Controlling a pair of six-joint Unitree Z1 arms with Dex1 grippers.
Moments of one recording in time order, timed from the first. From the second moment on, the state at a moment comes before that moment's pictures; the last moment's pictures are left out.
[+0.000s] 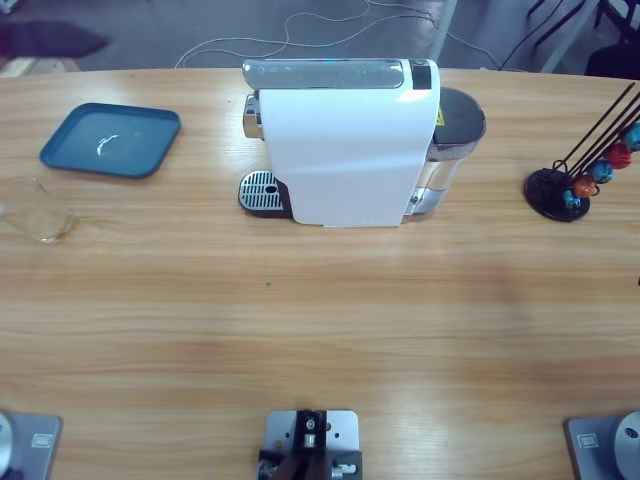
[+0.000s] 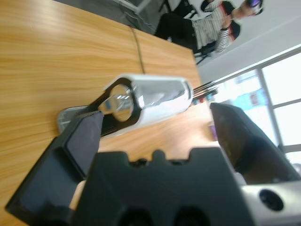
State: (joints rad) arm 0 -0.54 1.34 -1.02 0.10 -0.40 -0.73; arm 1 0.67 0.75 -0.78 0.62 -0.03 -0.04
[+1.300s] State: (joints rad) arm 0 -0.53 1.69 -1.10 0.00 -0.65 -0.82; arm 1 0.67 0.75 -0.78 0.62 -0.03 -0.04
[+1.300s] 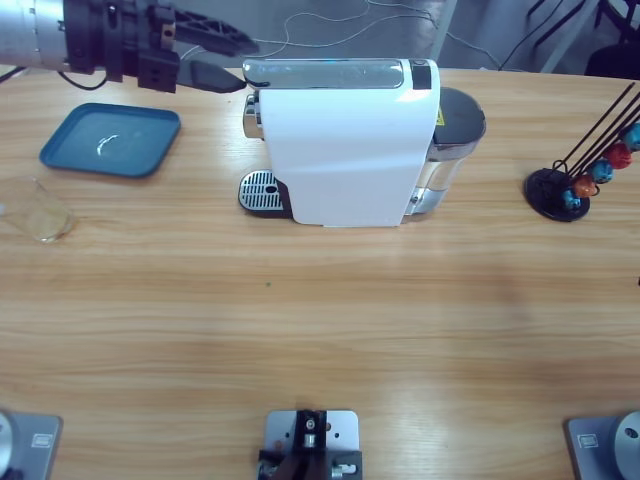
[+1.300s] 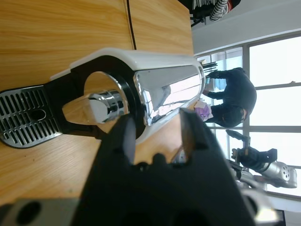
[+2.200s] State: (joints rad) arm 0 -0.53 1.69 -1.08 -0.07 -0.67 -0.78; arm 1 0.67 0.75 -0.78 0.62 -0.03 -0.04
